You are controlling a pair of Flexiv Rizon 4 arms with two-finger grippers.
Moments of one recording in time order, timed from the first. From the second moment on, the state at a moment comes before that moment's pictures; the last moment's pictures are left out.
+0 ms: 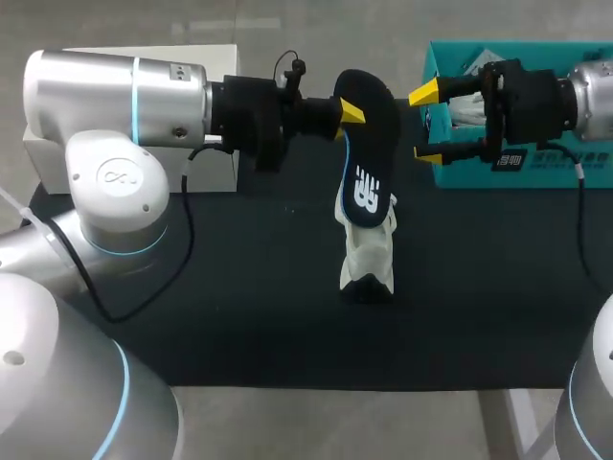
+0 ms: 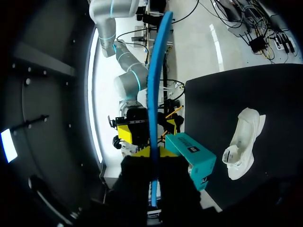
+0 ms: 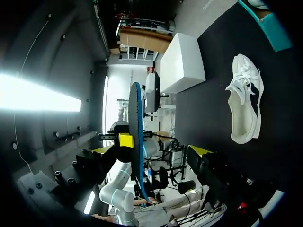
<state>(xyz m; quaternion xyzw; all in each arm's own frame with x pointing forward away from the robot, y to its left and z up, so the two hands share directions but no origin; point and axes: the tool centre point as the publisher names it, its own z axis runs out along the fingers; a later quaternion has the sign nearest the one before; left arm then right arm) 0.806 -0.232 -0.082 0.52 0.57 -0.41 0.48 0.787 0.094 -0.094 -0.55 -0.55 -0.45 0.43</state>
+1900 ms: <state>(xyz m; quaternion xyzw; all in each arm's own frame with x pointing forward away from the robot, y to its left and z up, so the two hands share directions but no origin) 0.776 -0.230 -0.072 0.51 0.59 -0.42 0.46 0.769 -0.114 -0.068 -0.69 -0.60 -0.35 0.19</state>
